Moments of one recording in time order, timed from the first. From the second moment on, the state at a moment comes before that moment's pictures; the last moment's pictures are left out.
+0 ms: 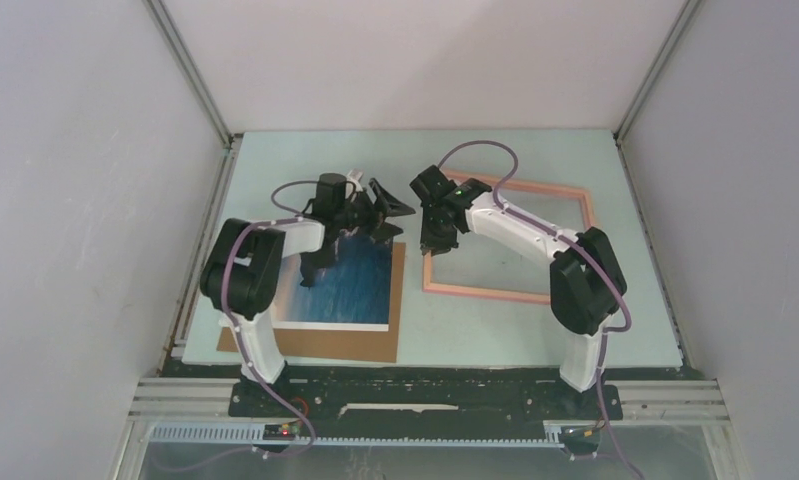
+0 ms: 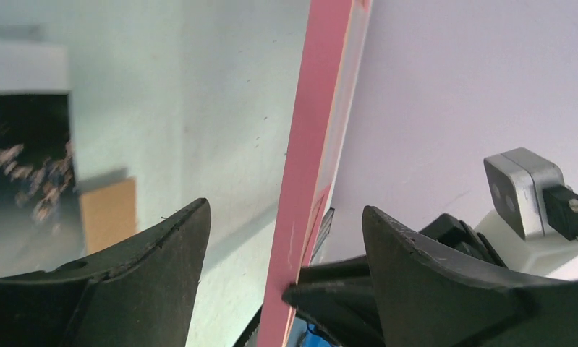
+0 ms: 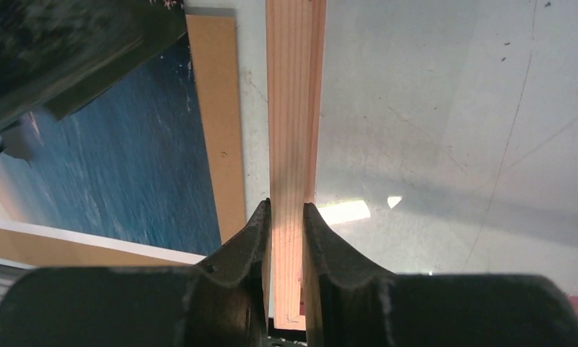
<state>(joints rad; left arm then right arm) -0.30 1.85 0.99 0.29 0.67 -1.11 0.71 1.90 1.57 -0.84 0.08 0.76</state>
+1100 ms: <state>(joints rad) -0.43 2.11 1.02 0.88 0.74 -1.46 0.66 1.83 1.54 -0.83 0.02 0.74</state>
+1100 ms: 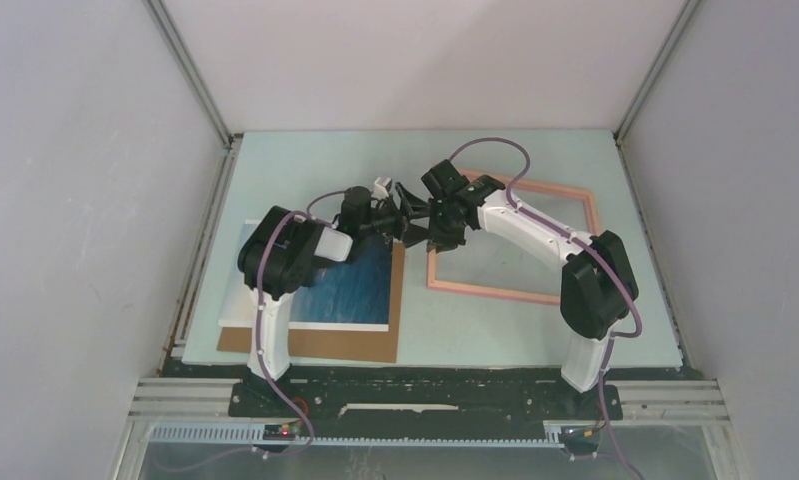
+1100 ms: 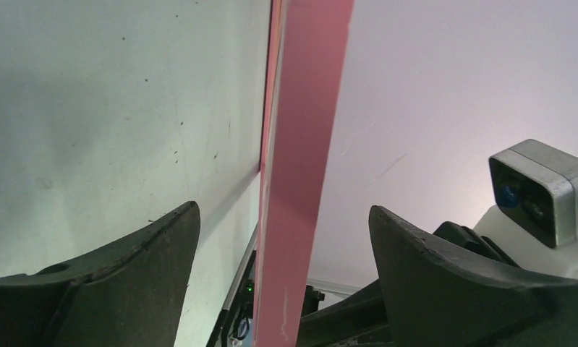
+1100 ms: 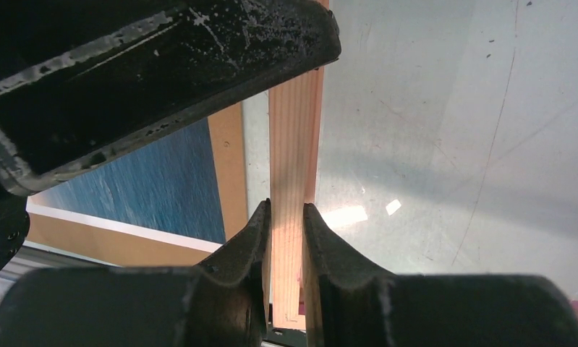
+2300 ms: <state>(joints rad) -0.47 2.13 1.03 0.96 0.82 -1.53 0.65 1.82 1.53 -0.79 -0.02 0.72</state>
